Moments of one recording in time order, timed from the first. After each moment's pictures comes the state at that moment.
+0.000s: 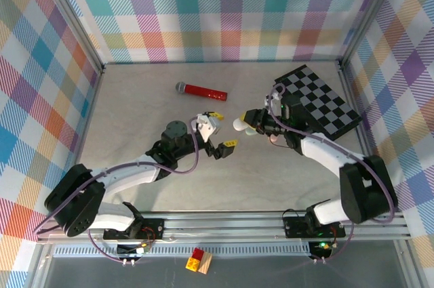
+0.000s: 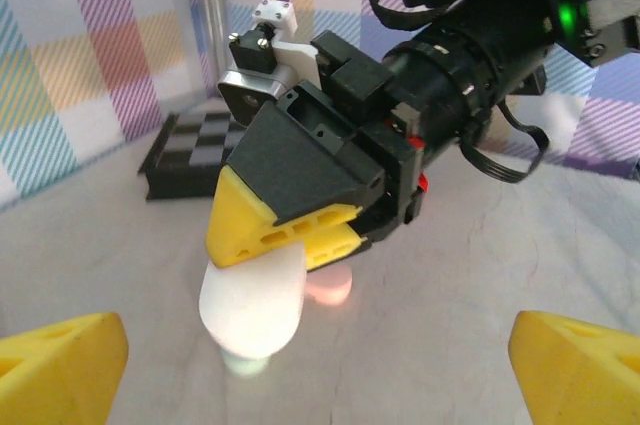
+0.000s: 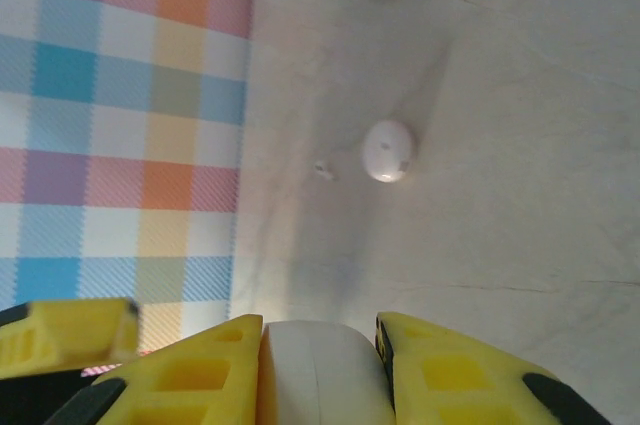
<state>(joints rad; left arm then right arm) -0.72 1.31 0.60 0.59 0.35 0.07 0.35 1.43 0.75 0.18 -0.66 0.91</state>
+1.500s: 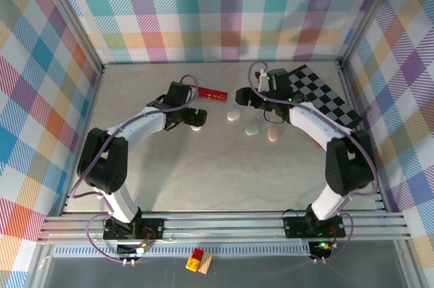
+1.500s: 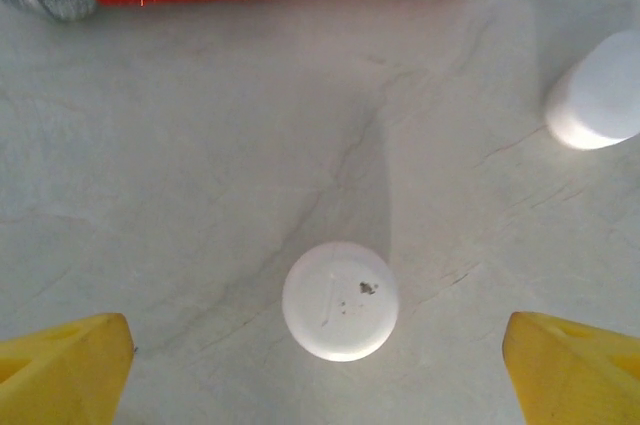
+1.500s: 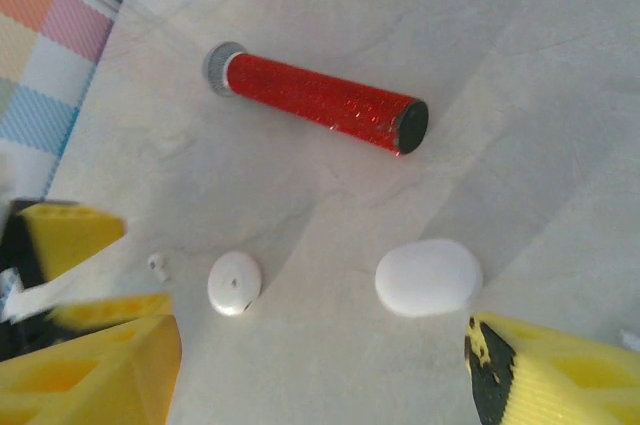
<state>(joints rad) -0.41 1.74 1.21 -0.41 -0.02 -0.08 0.38 1.63 1.18 -0.19 -0.36 0.44</state>
